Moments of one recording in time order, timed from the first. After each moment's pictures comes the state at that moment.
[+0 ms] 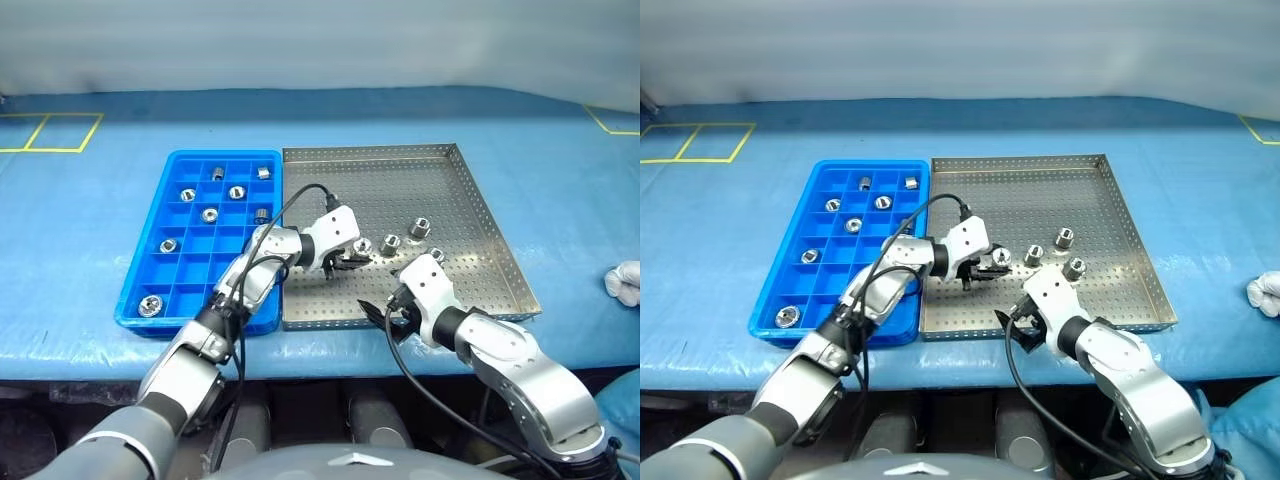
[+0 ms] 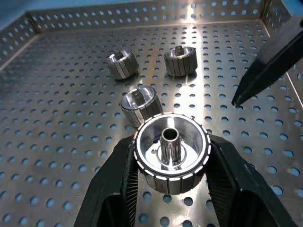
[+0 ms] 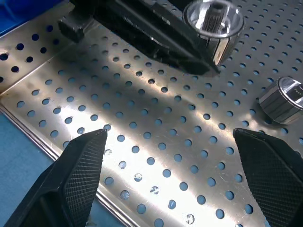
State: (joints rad) left arm -0.57 0.19 -0.35 0.11 0.06 0.38 -0.85; right arm 0.06 -0.54 0.14 -0.73 0.28 0.92 0.38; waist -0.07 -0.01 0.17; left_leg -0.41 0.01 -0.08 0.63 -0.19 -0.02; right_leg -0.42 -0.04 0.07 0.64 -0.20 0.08
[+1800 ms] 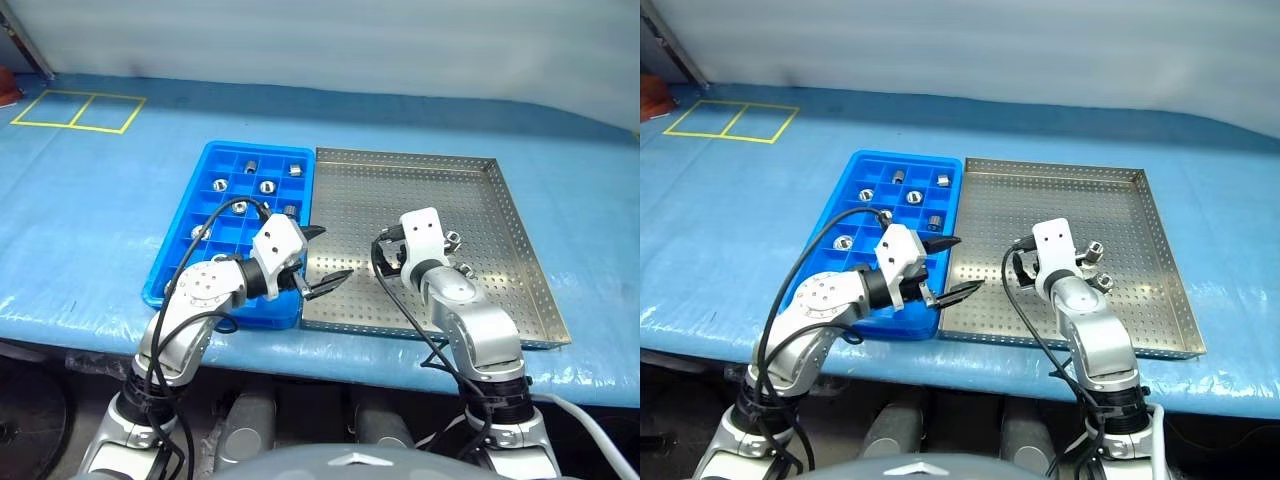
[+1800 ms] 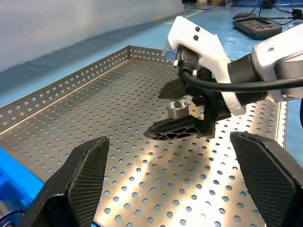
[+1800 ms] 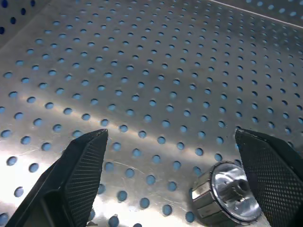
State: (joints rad) left arm -0.26 0.35 -0.25 -0.46 -0.22 0.60 -0.73; right arm -0.22 -0.19 0.04 -0.37 0.05 0.97 0.00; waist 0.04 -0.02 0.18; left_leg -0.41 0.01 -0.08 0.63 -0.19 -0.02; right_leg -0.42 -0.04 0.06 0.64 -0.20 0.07
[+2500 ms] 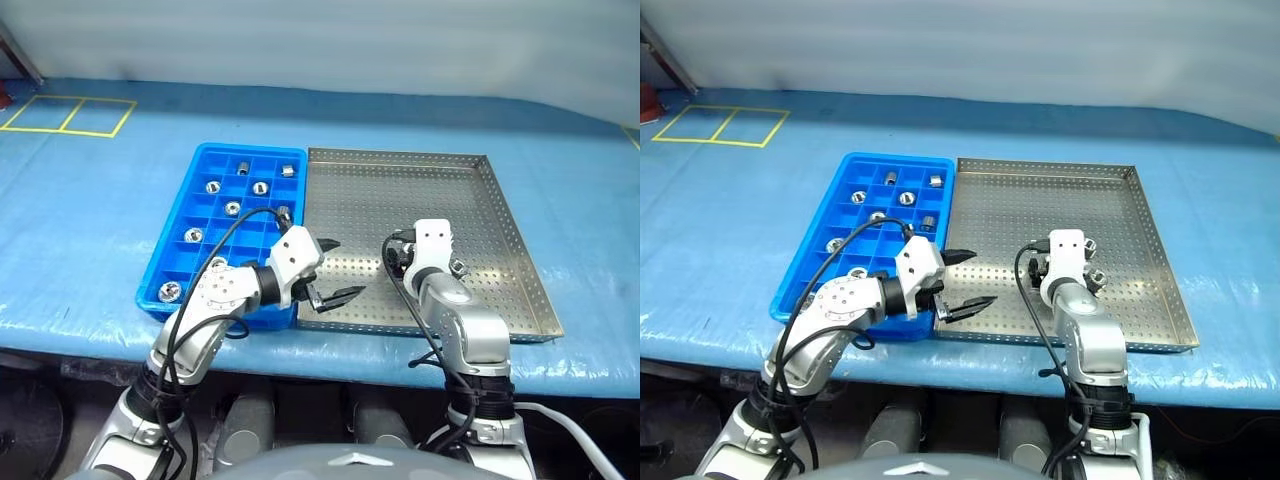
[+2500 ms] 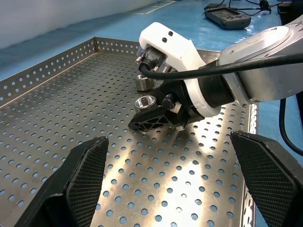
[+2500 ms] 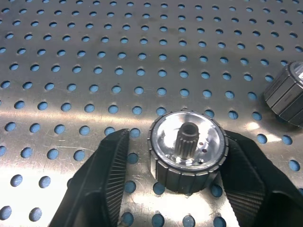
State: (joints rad) left arm -0.26 0.36 -0.32 -0.42 -0.22 0.58 -0.72; right arm -0.22 -0.07 -0.08 -0.26 0.07 0.93 -0.03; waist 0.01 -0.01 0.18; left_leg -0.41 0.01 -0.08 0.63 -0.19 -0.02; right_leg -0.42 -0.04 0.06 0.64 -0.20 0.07
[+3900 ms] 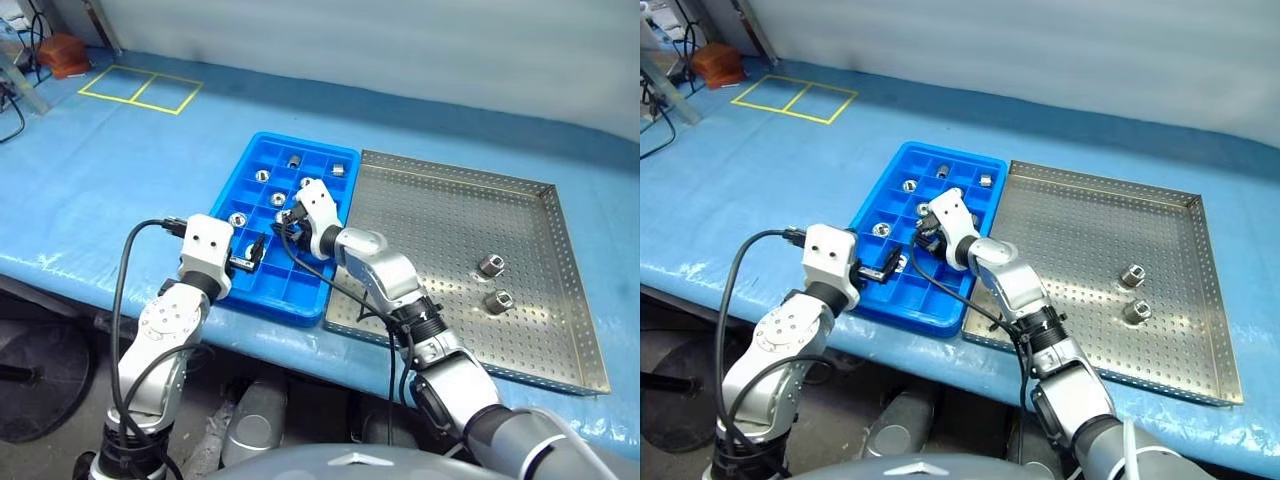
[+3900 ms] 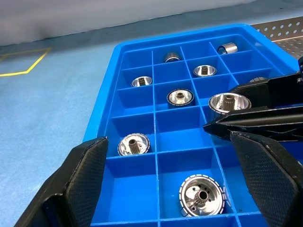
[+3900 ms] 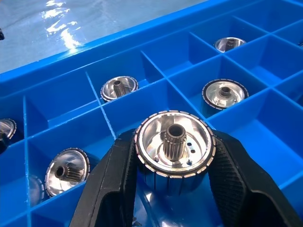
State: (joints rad) left arm -0.02 0.27 -0.05 -0.66 -0.08 0.76 -0.15; right arm -0.63 -0.01 0.25 0.28 0.12 0.52 0.43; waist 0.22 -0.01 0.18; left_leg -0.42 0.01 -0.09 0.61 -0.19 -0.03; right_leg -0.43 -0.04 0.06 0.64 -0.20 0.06
